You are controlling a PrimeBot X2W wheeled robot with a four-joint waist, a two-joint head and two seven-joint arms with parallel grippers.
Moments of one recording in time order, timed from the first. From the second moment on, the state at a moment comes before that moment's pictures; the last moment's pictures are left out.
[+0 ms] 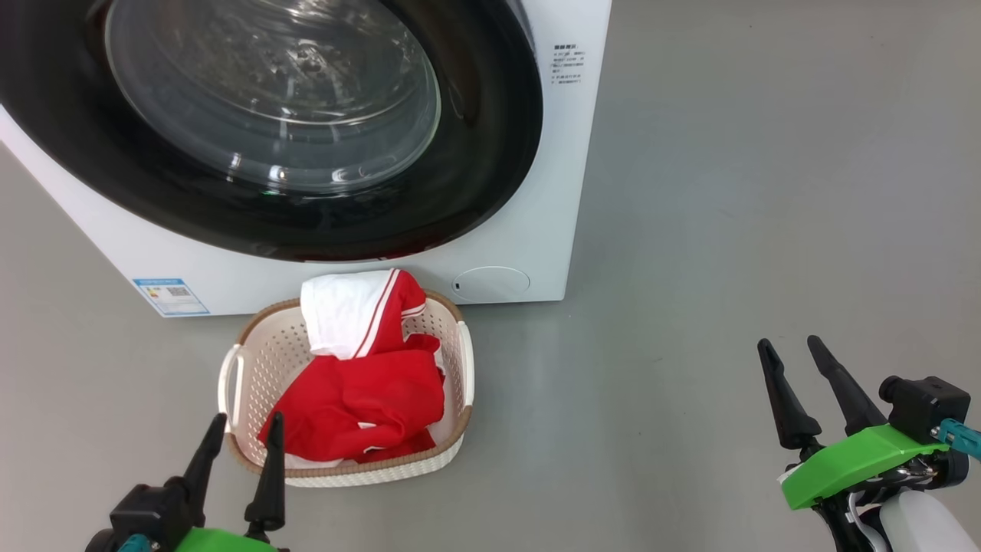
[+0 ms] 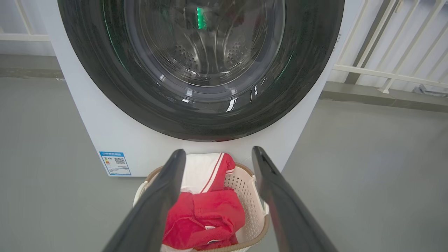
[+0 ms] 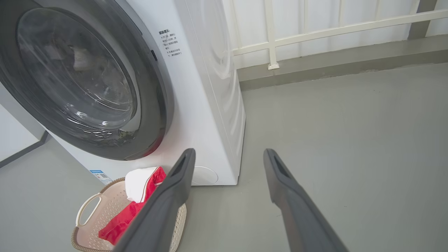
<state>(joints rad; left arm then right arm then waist) -0.08 0.09 -0.11 0.30 -0.29 -0.13 -0.25 -0.22 -0.25 0.09 0.41 0.49 0.13 -0.26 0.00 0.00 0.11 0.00</state>
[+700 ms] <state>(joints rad) -0.01 0.06 -0.11 0.34 -0.36 -0.13 -0.23 -0.09 -0.21 0.05 0.46 0.55 0.13 -0.24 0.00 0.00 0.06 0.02</state>
